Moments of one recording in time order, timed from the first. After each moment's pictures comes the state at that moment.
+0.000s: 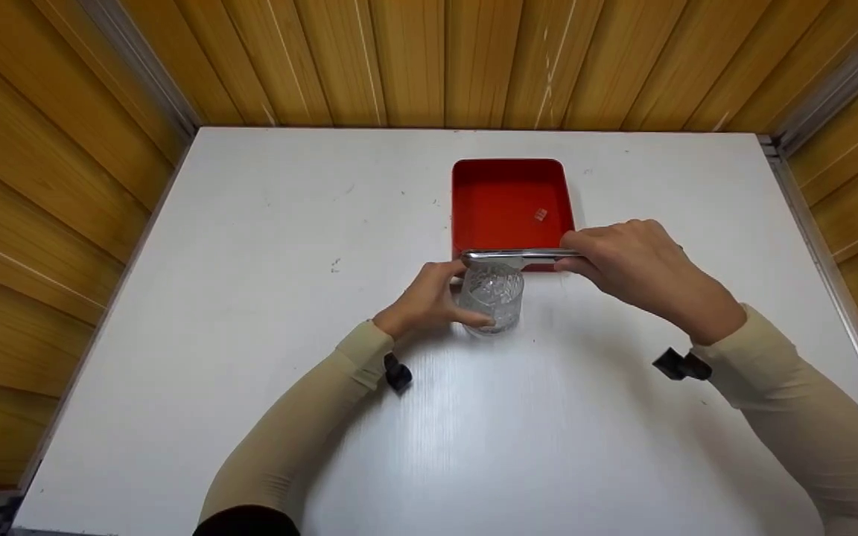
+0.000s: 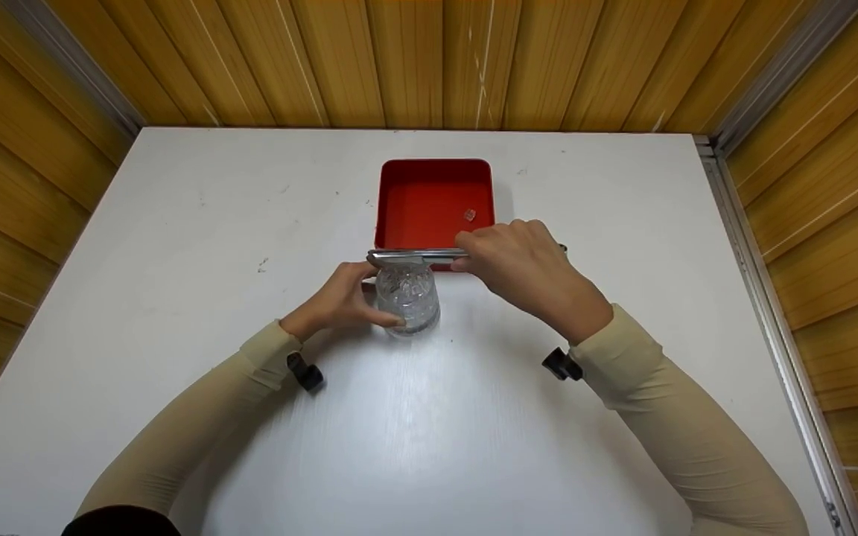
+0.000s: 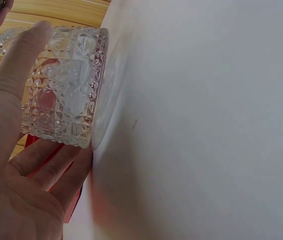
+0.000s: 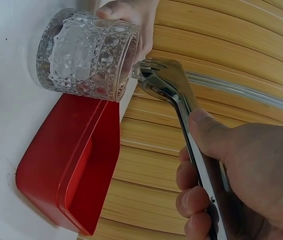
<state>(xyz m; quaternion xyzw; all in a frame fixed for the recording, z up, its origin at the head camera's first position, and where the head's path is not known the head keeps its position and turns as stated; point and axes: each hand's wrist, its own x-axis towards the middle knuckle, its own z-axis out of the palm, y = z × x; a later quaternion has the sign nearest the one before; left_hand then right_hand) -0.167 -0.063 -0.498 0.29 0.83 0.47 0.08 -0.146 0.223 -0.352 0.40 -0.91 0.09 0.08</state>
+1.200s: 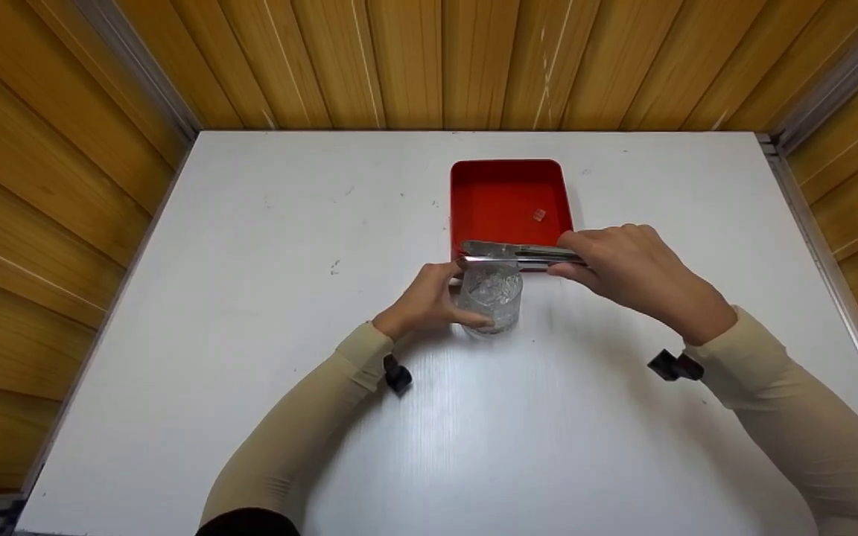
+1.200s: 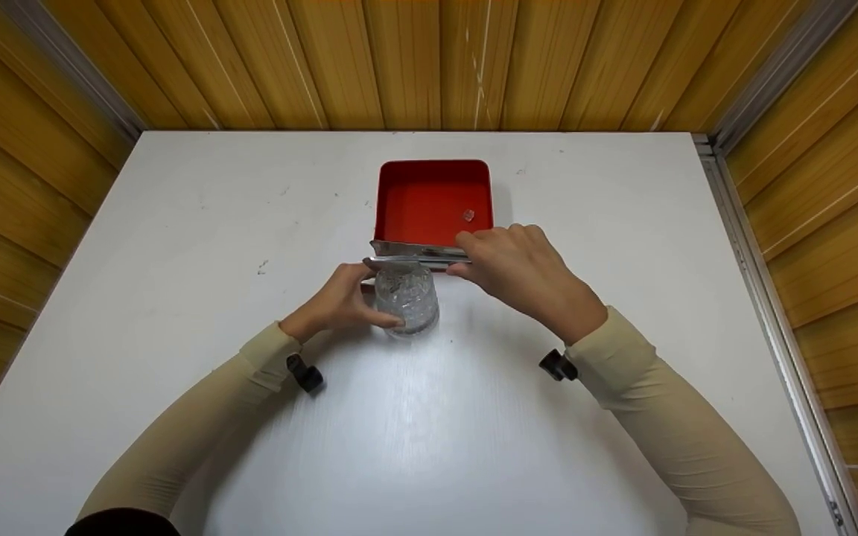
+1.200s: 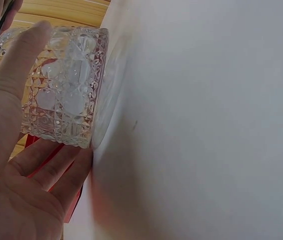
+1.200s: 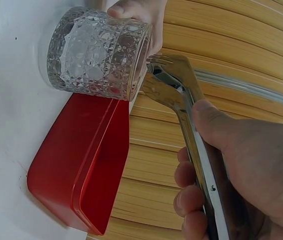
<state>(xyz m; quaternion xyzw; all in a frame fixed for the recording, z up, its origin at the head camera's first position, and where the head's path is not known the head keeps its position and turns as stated) -0.167 -0.063 -0.497 0.29 0.83 0.47 0.07 -0.148 0.225 -0.363 0.38 -0.92 0.10 0.07</state>
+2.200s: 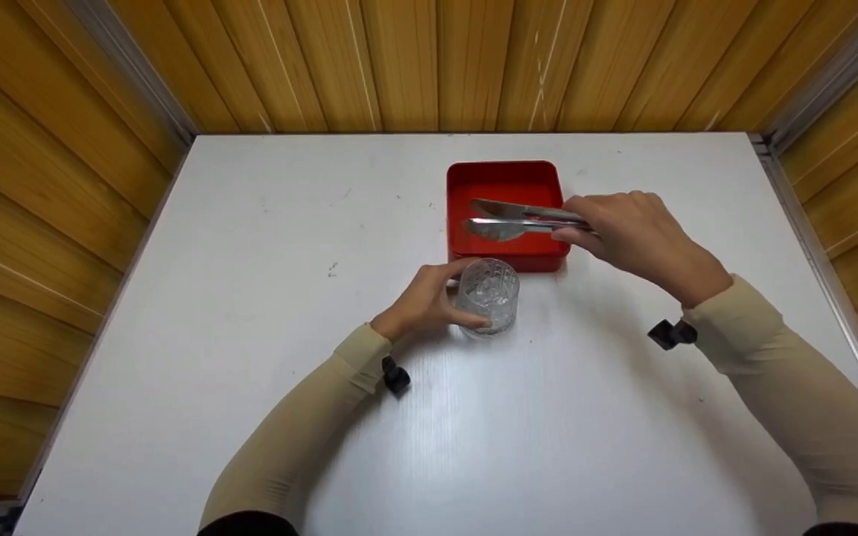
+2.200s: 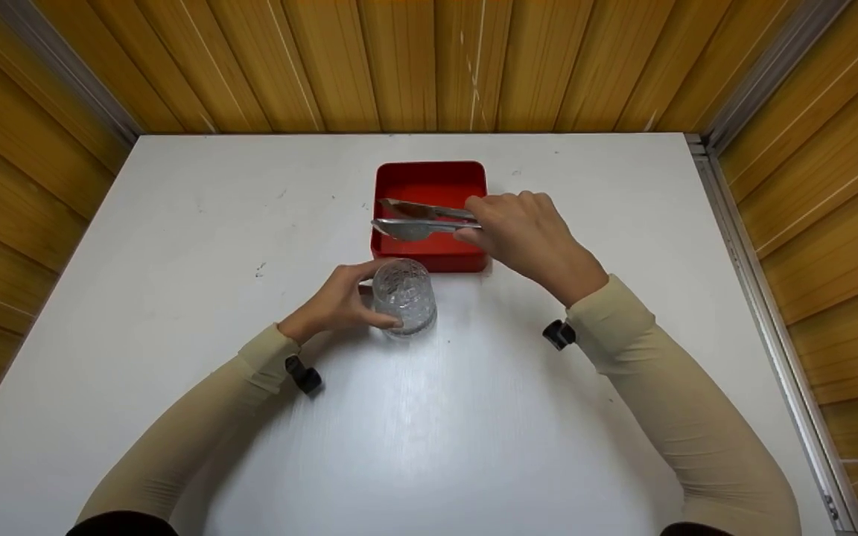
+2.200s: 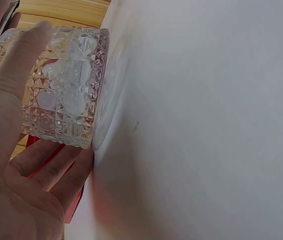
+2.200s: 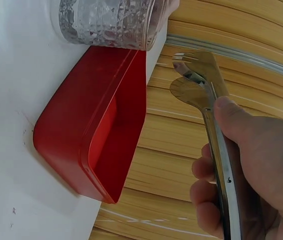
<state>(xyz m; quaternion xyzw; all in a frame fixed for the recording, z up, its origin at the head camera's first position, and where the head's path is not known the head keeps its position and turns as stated) -0.168 -0.063 -0.497 0.31 0.83 0.46 0.07 -0.183 0.237 -0.356 0.35 -0.93 0.10 0.09</state>
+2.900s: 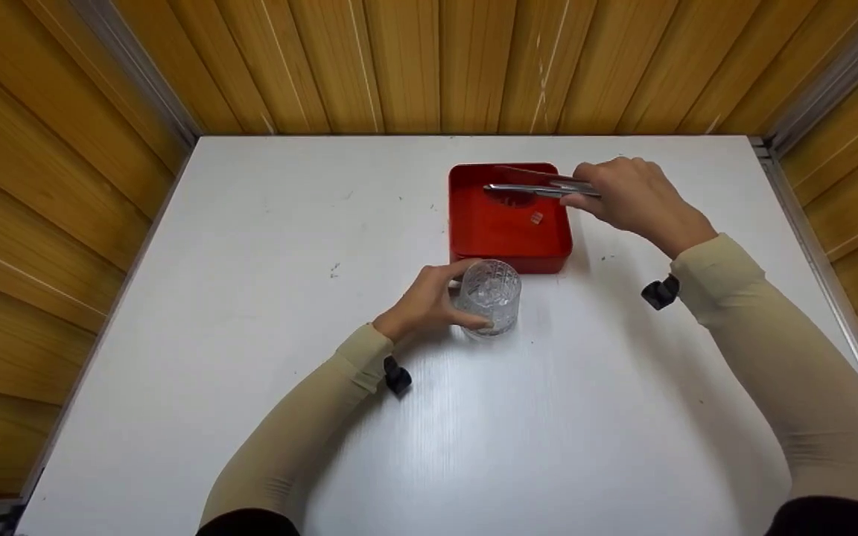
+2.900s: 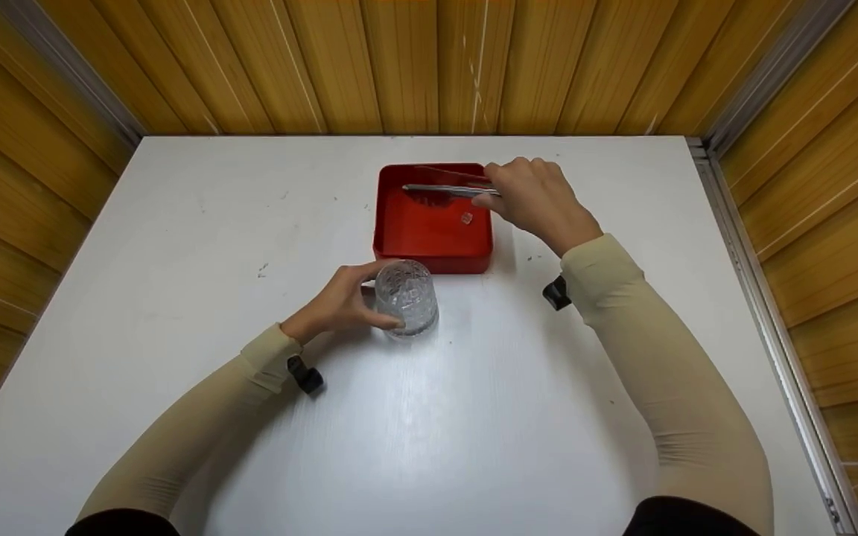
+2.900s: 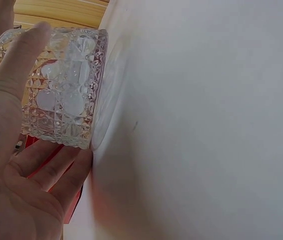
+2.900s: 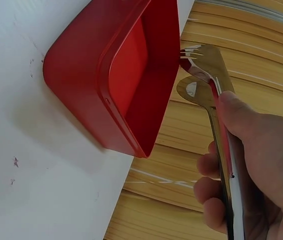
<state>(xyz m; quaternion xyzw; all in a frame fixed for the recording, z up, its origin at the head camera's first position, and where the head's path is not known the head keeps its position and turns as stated) -0.171 -0.061 -0.498 0.30 0.83 0.46 0.07 -0.245 0.251 -0.360 0.30 -0.95 0.07 0.03</state>
